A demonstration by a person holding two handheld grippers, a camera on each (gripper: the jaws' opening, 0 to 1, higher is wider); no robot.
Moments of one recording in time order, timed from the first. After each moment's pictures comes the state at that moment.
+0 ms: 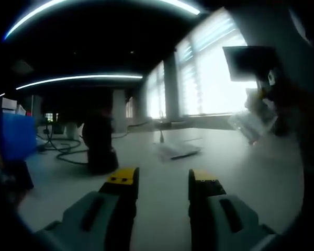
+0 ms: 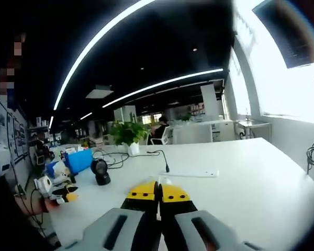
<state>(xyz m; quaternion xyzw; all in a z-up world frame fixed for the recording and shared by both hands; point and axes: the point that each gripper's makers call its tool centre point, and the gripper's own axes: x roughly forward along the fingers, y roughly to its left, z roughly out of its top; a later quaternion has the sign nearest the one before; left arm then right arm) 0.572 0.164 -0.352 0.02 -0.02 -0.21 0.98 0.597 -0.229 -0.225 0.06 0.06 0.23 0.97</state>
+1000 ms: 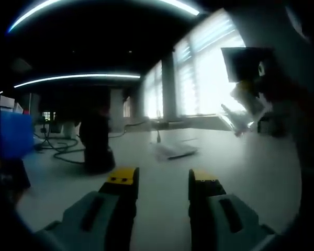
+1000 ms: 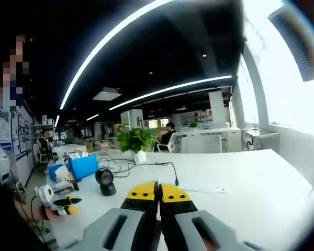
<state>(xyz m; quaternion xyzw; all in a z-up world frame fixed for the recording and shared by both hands) 0.571 0.161 -0.353 0.01 -0.02 -0.23 0.97 0.625 -0.182 -0.187 0.04 0.03 0.25 0.97</state>
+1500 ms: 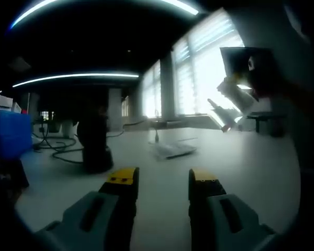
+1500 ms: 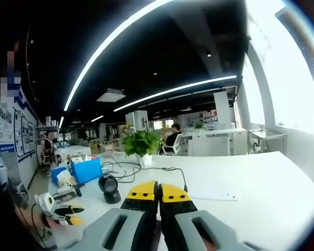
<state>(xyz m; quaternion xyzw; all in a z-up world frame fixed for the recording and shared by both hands) 0.571 0.157 -0.355 0.02 -0.02 -0.23 0.97 0.654 -0.146 -0.168 0.04 0.03 0.27 0.96</state>
